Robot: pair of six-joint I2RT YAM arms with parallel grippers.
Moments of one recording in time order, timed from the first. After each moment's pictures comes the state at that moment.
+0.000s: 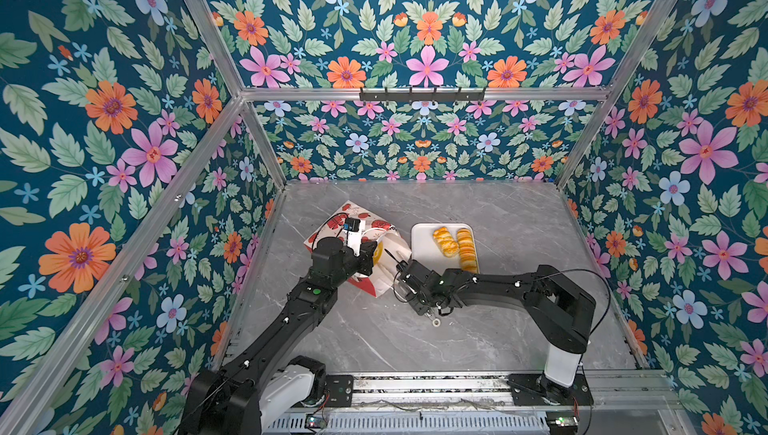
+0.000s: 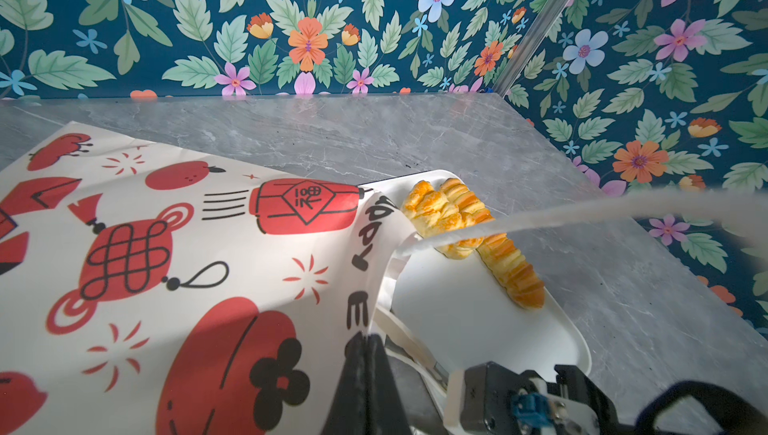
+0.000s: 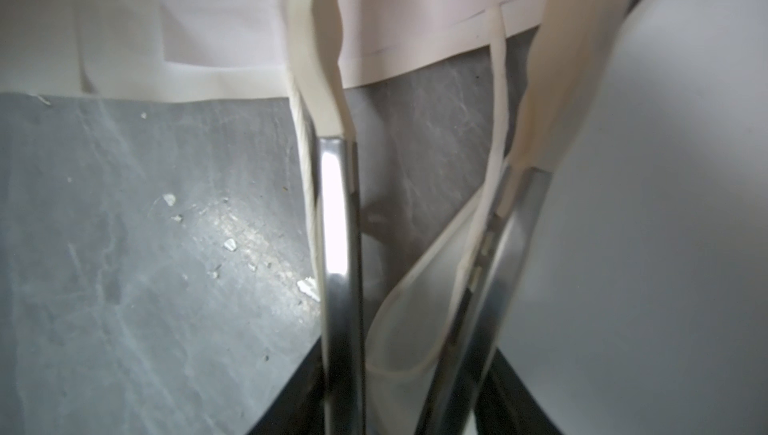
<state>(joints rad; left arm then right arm) -0.38 1.04 0.57 0.12 0.25 -0.20 1.00 1.84 1.13 -0.41 0.16 0.22</state>
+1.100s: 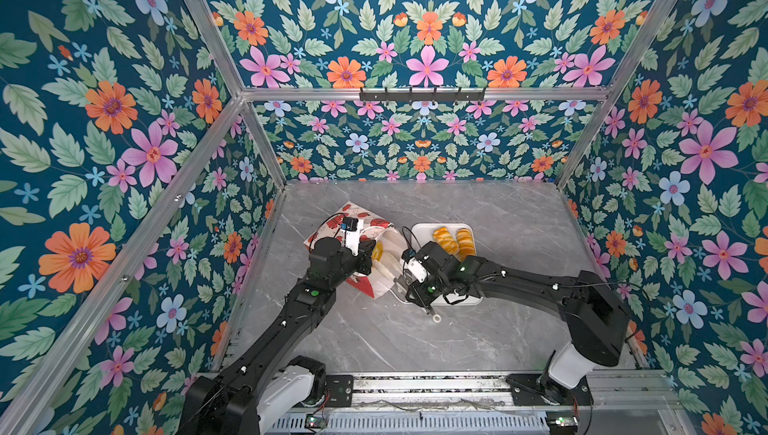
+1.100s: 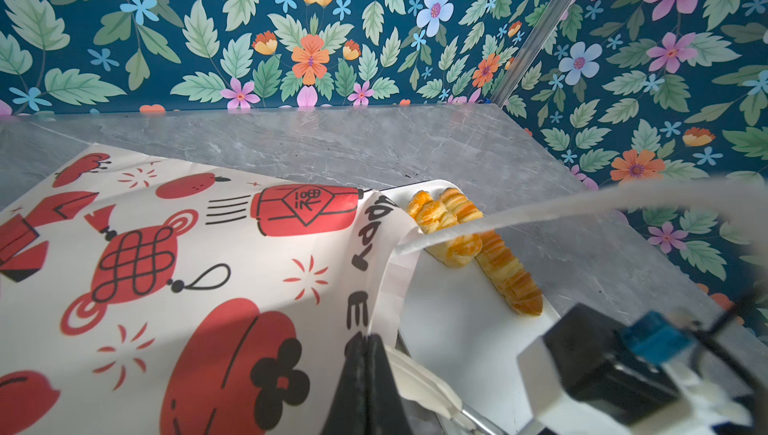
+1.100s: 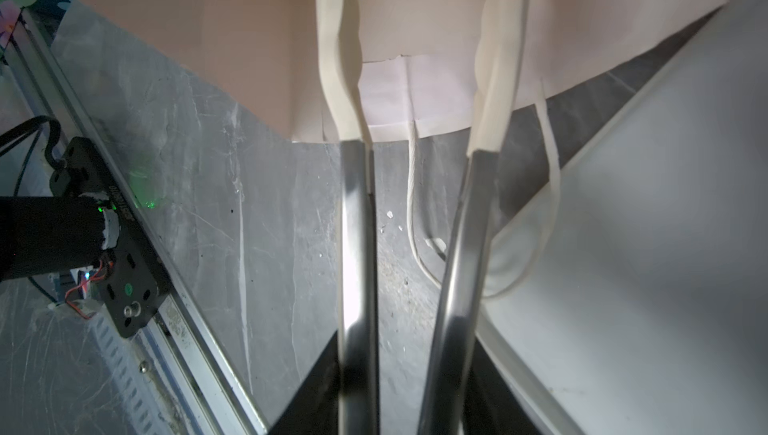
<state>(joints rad) -0.38 1.01 0.57 0.12 0.25 -0.20 0.92 1.70 1.14 -0.44 -0.21 0.29</state>
